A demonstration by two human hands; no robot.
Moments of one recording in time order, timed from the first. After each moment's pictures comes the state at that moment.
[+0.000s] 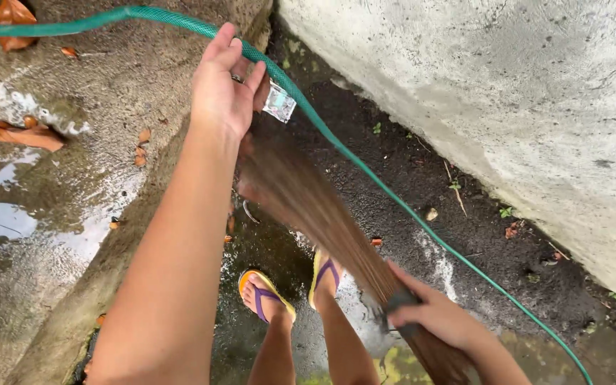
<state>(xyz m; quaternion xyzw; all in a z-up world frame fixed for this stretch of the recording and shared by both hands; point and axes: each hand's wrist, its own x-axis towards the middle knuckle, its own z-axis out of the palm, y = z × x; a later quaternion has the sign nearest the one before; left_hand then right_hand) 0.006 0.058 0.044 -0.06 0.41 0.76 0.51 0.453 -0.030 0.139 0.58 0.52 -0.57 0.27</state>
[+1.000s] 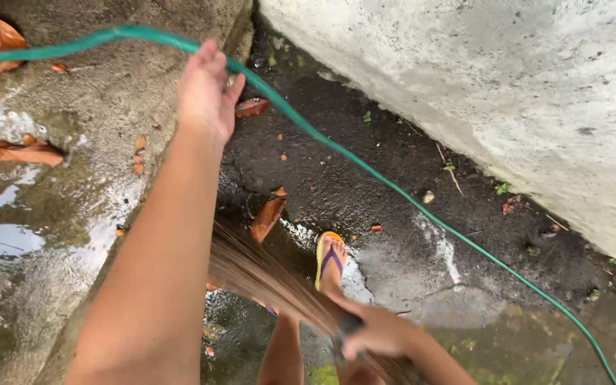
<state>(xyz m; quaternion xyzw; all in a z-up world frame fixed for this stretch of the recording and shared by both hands) 0.004 0.050 0.049 -0.07 0.48 0.70 0.52 0.363 -0.096 0.185 0.47 0.46 -0.59 0.47</state>
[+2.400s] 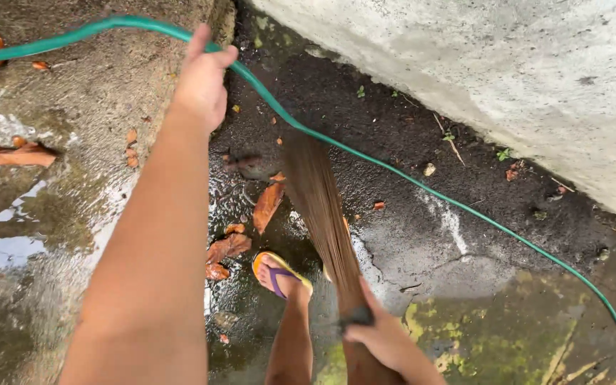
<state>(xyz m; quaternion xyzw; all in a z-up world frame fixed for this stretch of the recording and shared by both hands) 0.012 0.047 0.055 0.04 0.58 0.58 0.57 0.403 -0.193 0.164 0.67 0.37 -0.58 0.27</state>
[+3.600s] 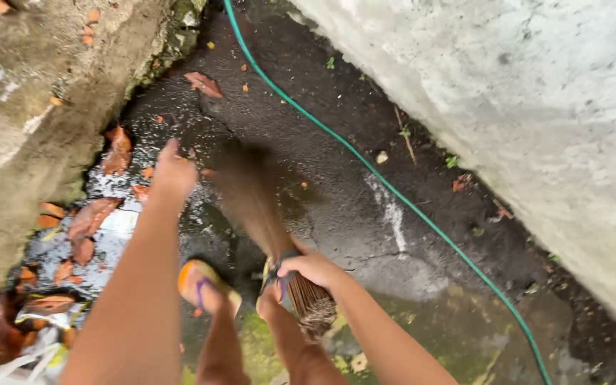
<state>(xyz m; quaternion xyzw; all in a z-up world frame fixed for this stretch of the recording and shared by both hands) 0.235 -0.264 0.045 0.05 0.84 0.31 0.44 0.553 -0.240 0.112 0.52 0.44 -0.69 0.22</state>
